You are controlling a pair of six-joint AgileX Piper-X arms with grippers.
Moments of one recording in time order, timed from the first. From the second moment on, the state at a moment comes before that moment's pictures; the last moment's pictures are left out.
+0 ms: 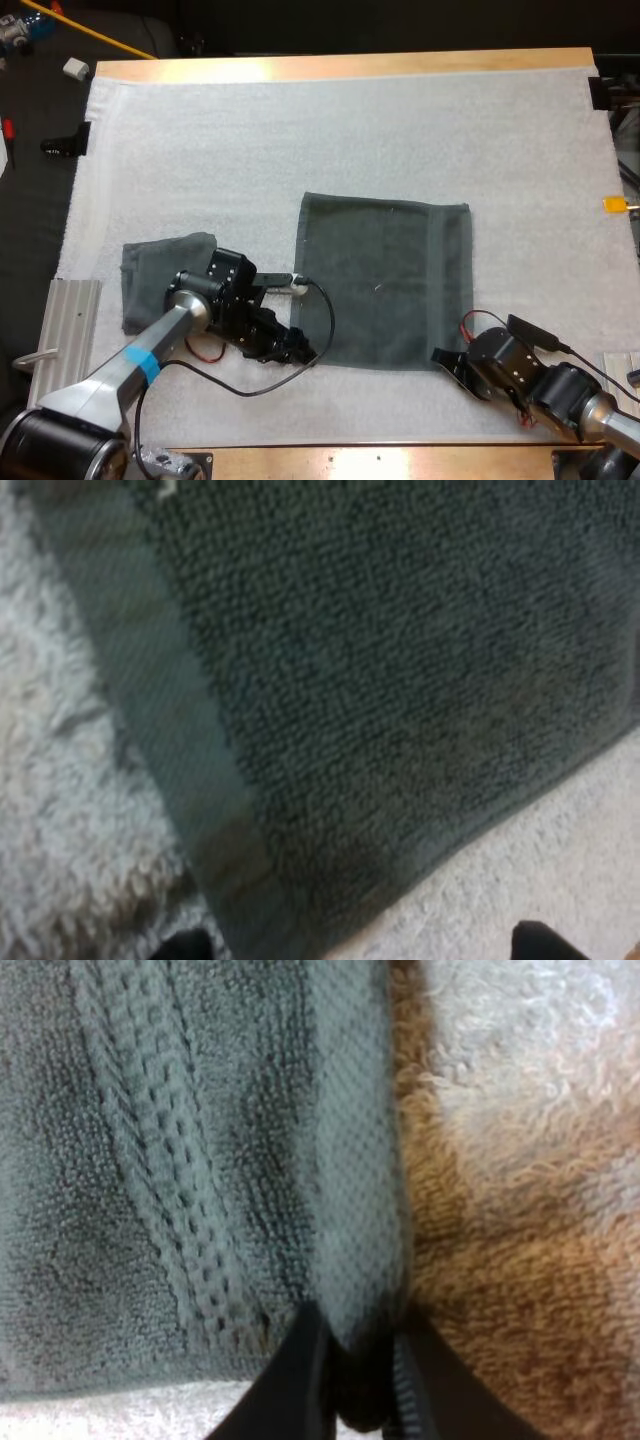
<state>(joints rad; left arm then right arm) -0.31 1.48 -0.62 0.79 0.67 -1.79 0.83 1.04 -0.30 0.45 0.05 -0.71</state>
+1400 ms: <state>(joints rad) -0.44 1.28 -0.62 1.02 0.69 -1.67 0.96 0.92 -0.44 0.79 0.01 -0.81</state>
